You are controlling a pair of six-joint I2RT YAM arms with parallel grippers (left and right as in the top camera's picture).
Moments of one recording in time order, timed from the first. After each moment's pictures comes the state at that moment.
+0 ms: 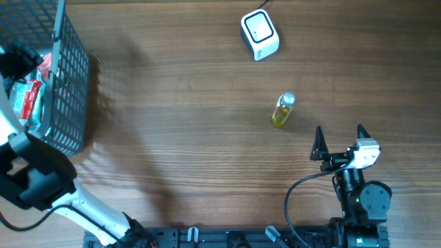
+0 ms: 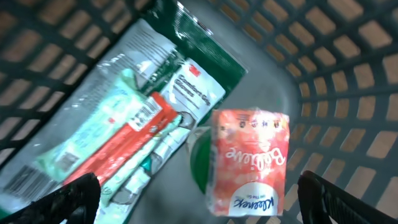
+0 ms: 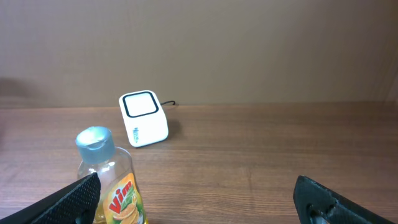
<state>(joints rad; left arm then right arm) 0.60 2.03 1.95 -0.99 0.09 -0.15 -0.03 0.02 0.01 0.00 -0.09 0.04</state>
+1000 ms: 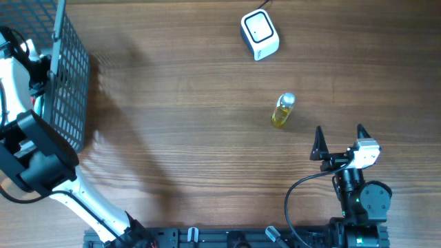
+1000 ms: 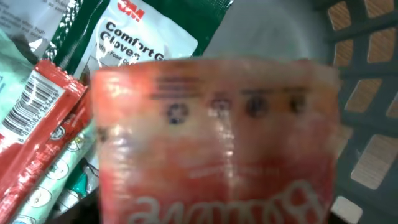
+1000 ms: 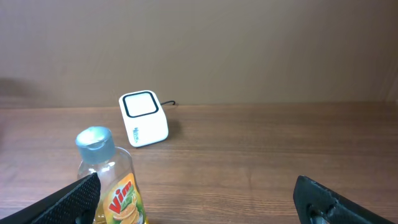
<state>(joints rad) 0.54 2.15 1.84 -0.91 0.11 -0.05 -0.03 0.02 0.01 0.00 -0.09 0.04</state>
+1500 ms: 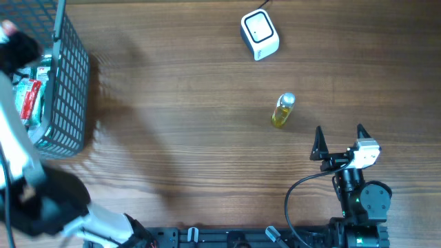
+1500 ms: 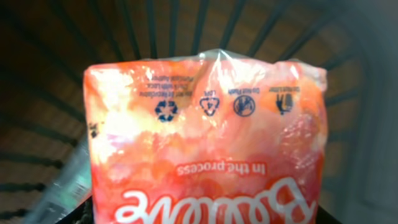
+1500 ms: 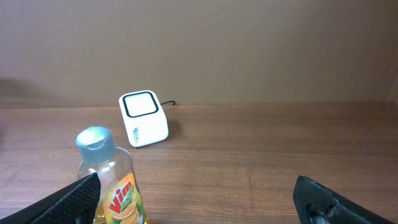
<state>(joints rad) 0.54 1.75 1.84 -0.84 0.10 -0.06 -0.03 0.02 0.01 0.00 -0.09 0.04</state>
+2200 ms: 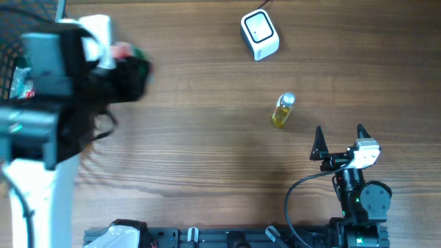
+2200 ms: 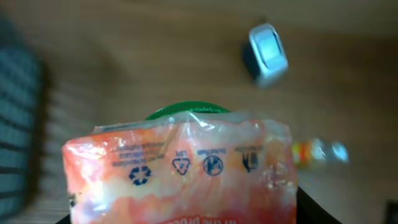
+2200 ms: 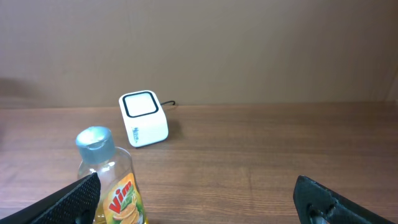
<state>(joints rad) -0.16 1.32 1.80 -1.29 0.09 -0.24 -0.03 0.02 0.01 0.00 -0.09 0.04</state>
